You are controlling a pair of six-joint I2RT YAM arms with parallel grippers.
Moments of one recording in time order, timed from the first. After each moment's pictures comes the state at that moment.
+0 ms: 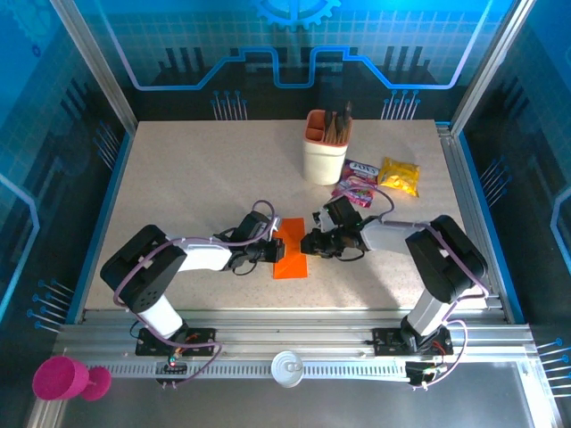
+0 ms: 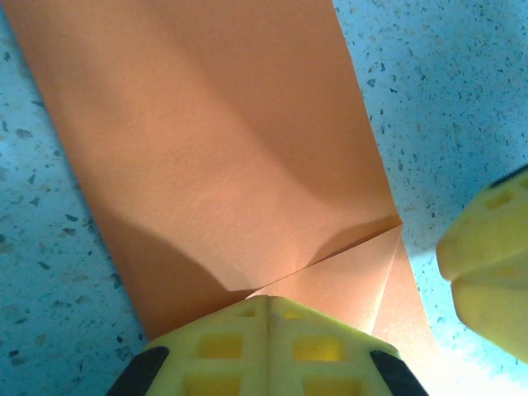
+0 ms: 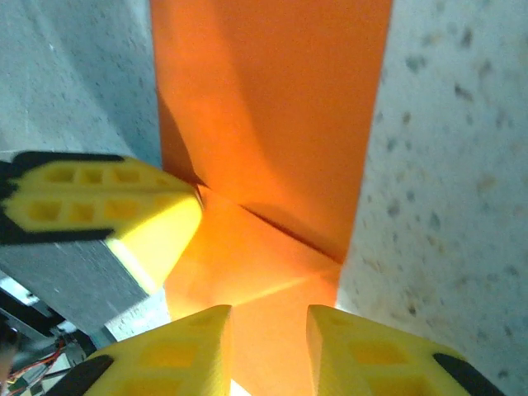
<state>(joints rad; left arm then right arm) -0.64 1.65 0.63 0.15 0.21 -0.58 0.56 1.68 0.78 -0.14 -0.55 0.66</state>
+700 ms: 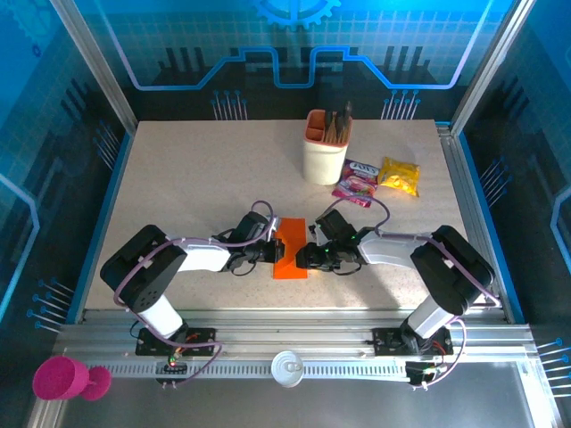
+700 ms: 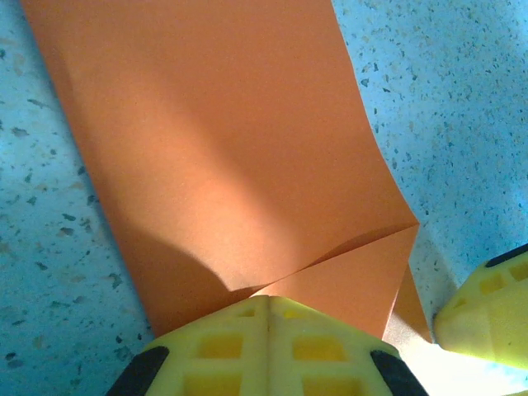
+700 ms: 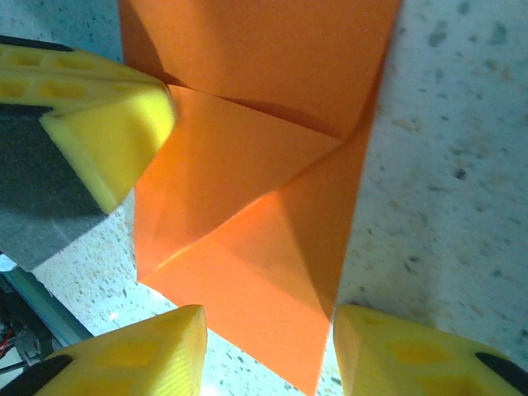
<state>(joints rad) -0.63 1.65 0.61 0.20 0.24 -0.58 0.69 1.60 0.72 -0.19 -0.41 0.72</state>
